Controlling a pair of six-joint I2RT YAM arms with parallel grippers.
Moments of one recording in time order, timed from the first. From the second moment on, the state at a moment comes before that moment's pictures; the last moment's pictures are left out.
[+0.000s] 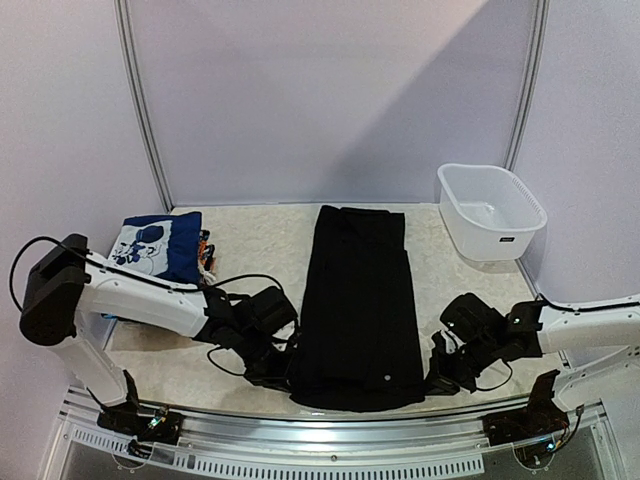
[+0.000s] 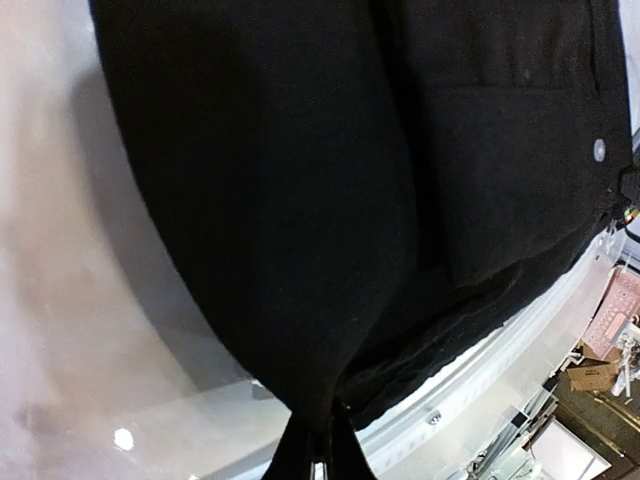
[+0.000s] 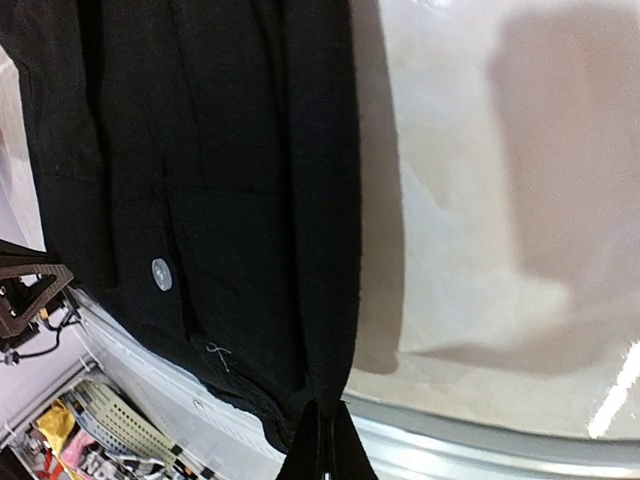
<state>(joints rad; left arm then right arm) -1.07 1.65 0.83 -0.38 0.39 -0.91 0.94 1.16 0.48 -0.45 -0.35 1.23</state>
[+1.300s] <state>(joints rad) -0.97 1.60 1.37 -0.77 0.21 -0.93 0.83 1.15 1.08 -0.99 -0.07 1.01</state>
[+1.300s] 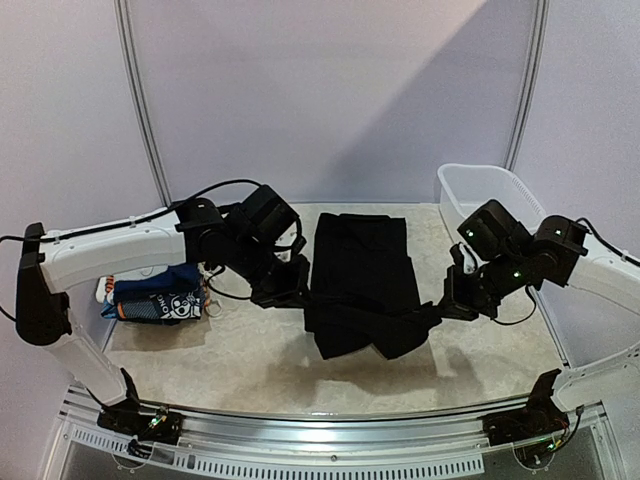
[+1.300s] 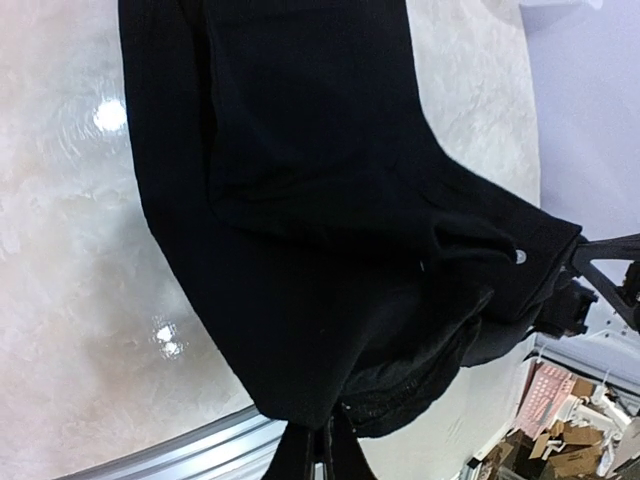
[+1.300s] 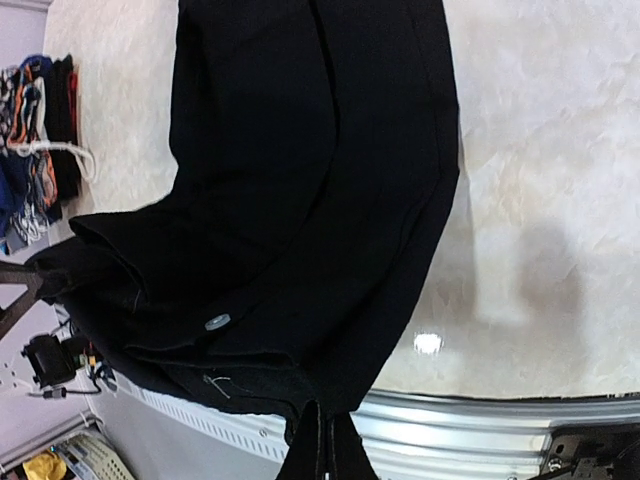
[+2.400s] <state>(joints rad) -0.65 2.15 1.86 -0.76 0.33 -0.74 0.43 1.86 1.51 -0.92 -0.21 0.61</state>
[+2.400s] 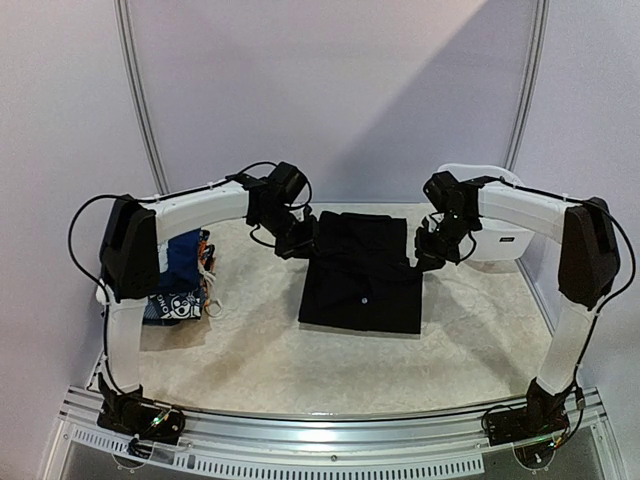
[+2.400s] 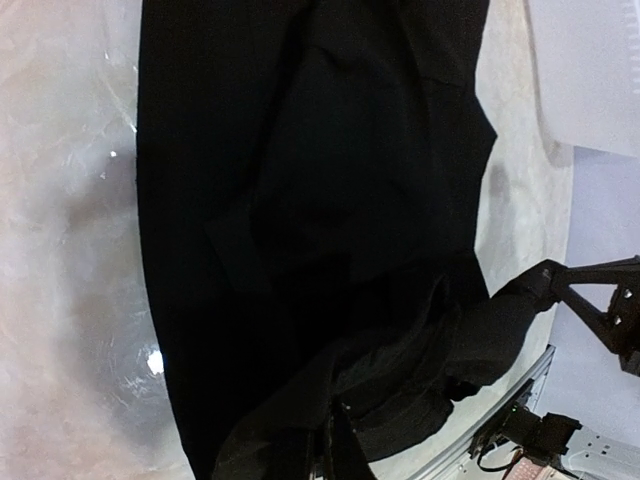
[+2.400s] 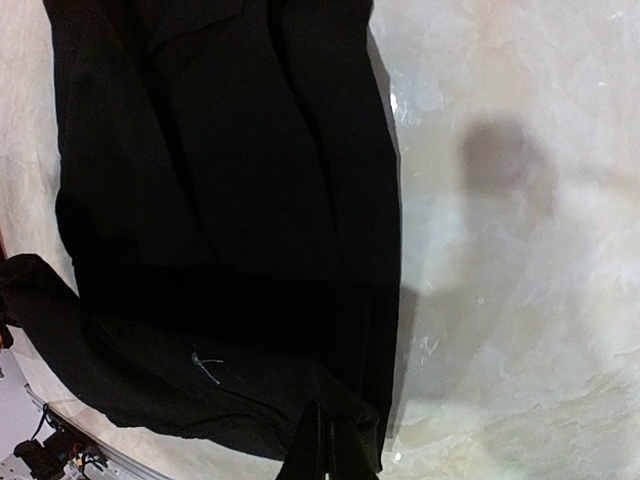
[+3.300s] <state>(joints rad) -0.59 2.39 2.00 -0.75 0.36 -0.66 0.38 2.17 1.71 -0.90 -0.28 0.59</state>
